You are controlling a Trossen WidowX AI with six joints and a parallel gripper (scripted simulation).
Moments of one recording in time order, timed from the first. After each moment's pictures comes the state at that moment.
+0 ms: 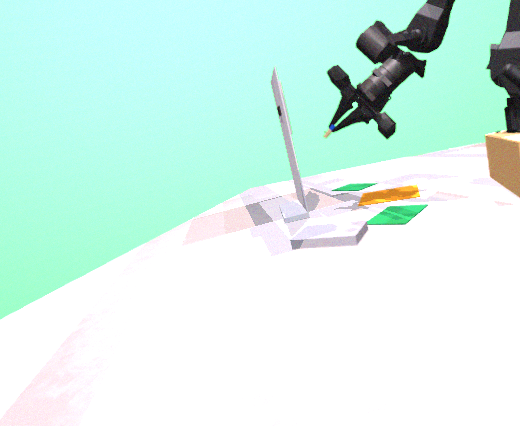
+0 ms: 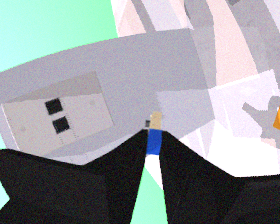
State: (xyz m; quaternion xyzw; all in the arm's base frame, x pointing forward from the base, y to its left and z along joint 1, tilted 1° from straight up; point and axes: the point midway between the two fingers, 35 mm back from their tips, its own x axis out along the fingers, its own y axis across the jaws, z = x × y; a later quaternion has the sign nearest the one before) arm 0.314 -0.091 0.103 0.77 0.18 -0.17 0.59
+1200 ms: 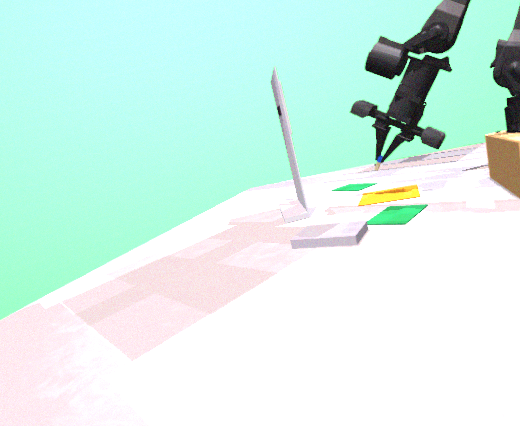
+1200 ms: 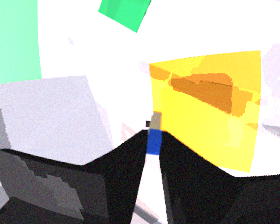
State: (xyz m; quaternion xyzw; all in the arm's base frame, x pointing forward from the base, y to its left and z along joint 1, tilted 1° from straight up) arm 0.240 -0.078 0.024 0.67 0.21 -0.42 0.58
